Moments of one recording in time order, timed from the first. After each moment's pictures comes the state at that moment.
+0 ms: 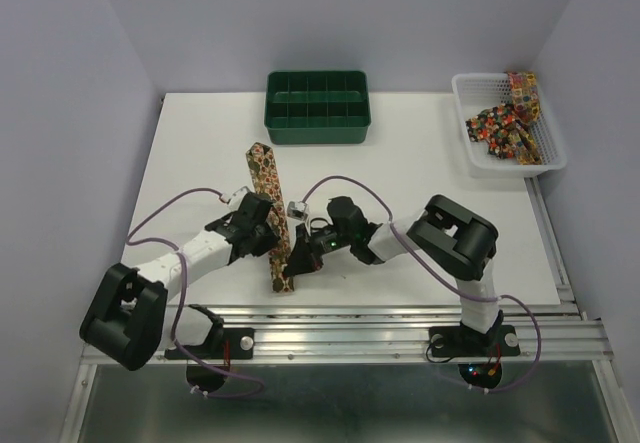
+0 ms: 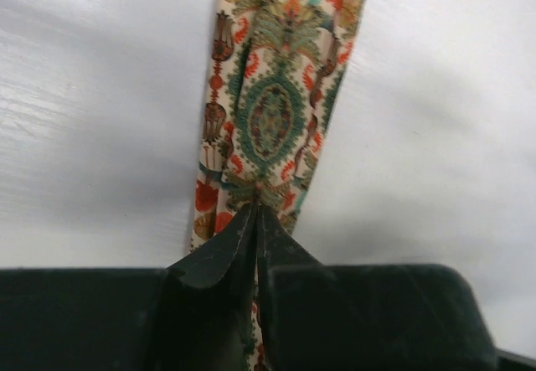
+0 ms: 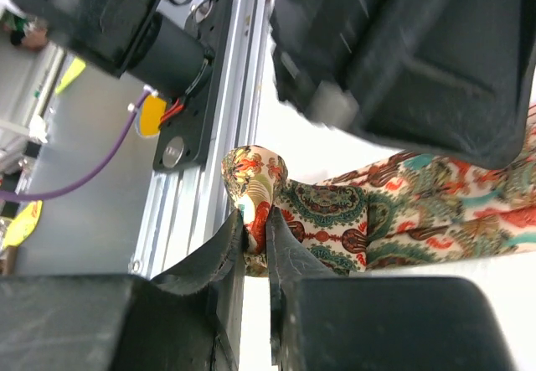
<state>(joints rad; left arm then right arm) -0.51 1.27 0.58 -0.34 -0.16 -0.99 0.91 2.02 0.91 0.82 -0.93 0.42</state>
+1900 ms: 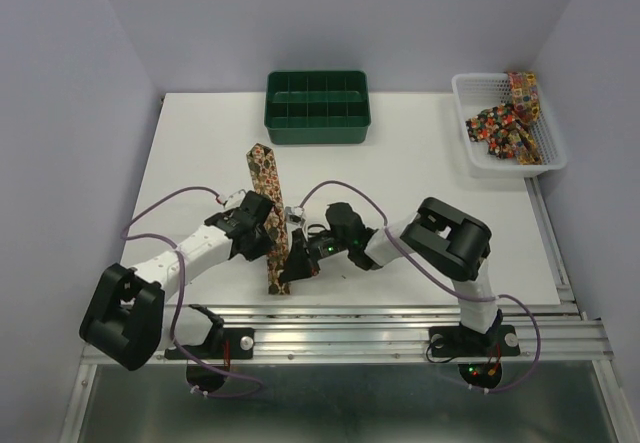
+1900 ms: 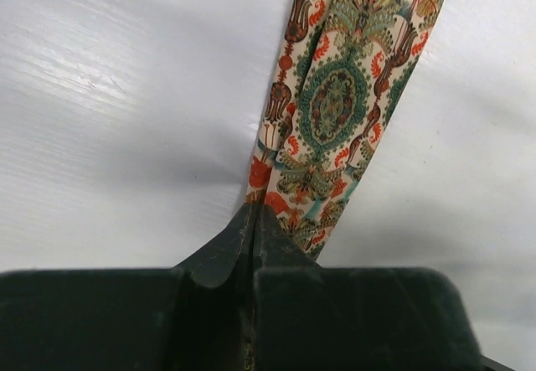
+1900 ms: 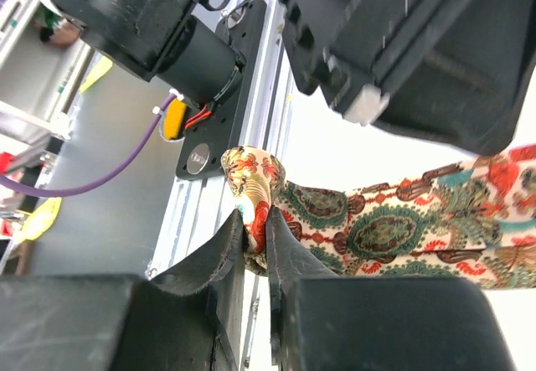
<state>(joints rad) -0.53 1.23 0.64 -0.57 -0.20 -0.97 0.94 2.02 0.88 0.95 -0.95 0.47</state>
